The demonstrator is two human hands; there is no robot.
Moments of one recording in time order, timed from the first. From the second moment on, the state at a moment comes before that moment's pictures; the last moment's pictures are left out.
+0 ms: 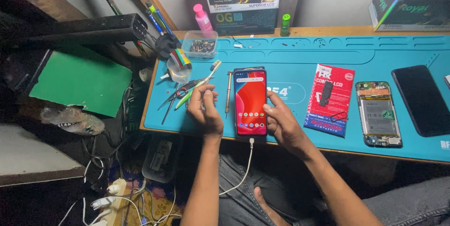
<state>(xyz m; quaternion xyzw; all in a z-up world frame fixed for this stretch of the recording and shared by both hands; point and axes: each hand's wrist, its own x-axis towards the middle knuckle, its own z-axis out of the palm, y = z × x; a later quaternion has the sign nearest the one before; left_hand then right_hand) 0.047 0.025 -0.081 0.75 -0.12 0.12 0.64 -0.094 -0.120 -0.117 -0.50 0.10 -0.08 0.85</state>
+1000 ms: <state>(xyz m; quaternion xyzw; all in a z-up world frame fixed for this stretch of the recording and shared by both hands) 0.050 0.025 -0.086 0.76 -0.13 0.12 0.62 -0.094 -0.118 -0.120 -0.50 0.10 -0.09 0.85</state>
